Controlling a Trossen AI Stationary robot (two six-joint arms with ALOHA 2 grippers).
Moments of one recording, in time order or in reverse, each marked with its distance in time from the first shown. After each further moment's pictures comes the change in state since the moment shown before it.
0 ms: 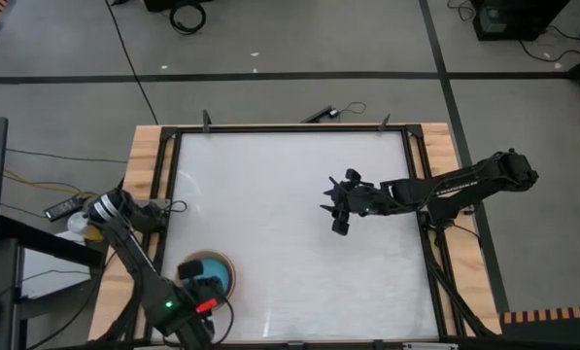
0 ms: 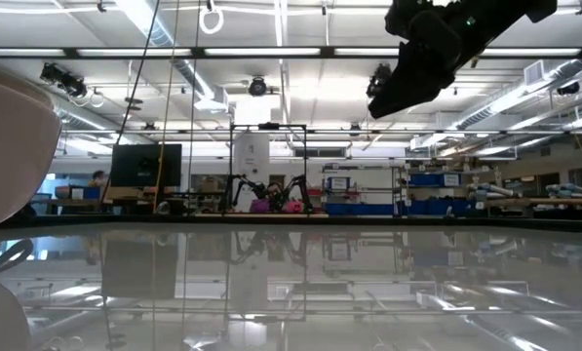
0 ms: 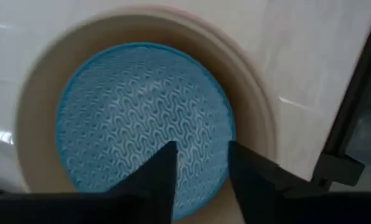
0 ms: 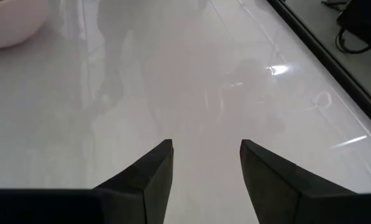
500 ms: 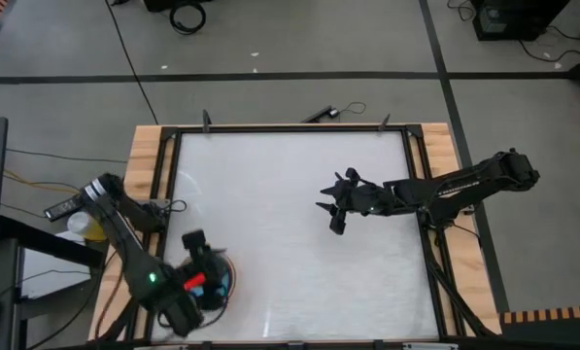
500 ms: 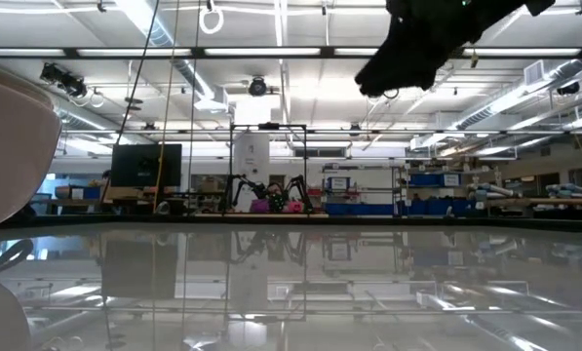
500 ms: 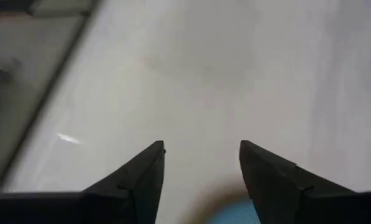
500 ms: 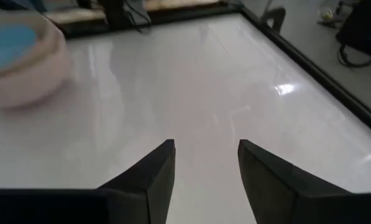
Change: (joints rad) left arm 0.050 -0.161 0.001 -0.066 -0.574 0.125; right arm 0.017 -0.017 0.000 0.117 0.027 0.056
